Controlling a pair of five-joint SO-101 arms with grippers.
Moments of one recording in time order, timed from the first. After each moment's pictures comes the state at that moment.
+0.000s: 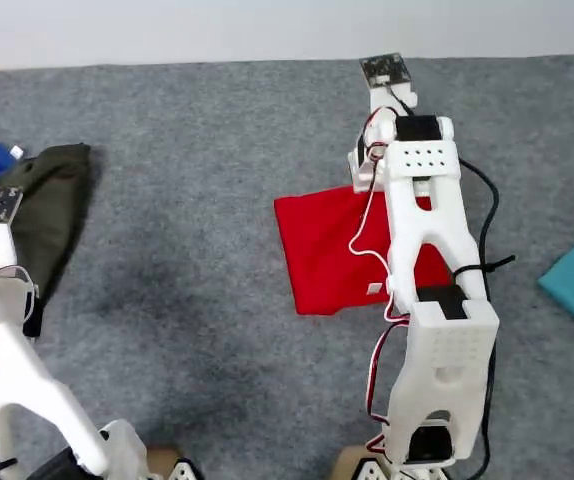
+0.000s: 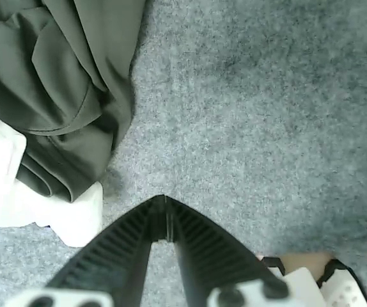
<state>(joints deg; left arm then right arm) -42.5 -24.9 22.9 98.3 -29.8 -6.0 33.0 -31.5 76.7 6.3</state>
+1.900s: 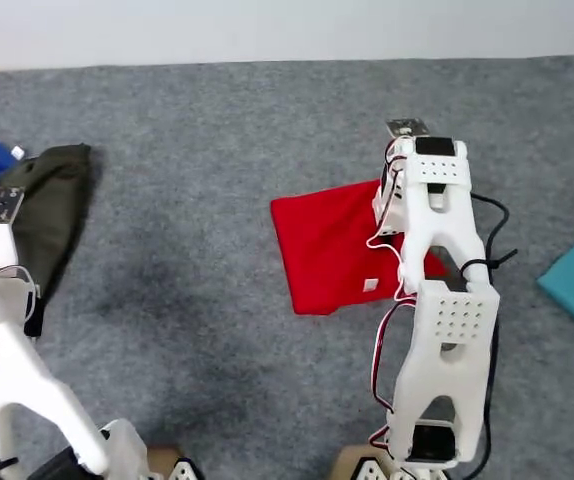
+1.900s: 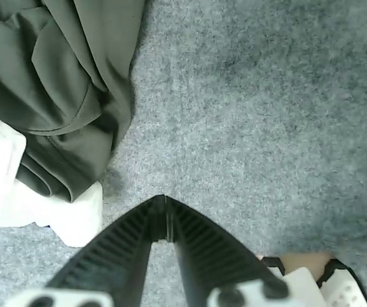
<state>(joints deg) -42.5 -24.9 22.9 98.3 -29.8 -0.5 45.7 -33.6 85.7 8.0</state>
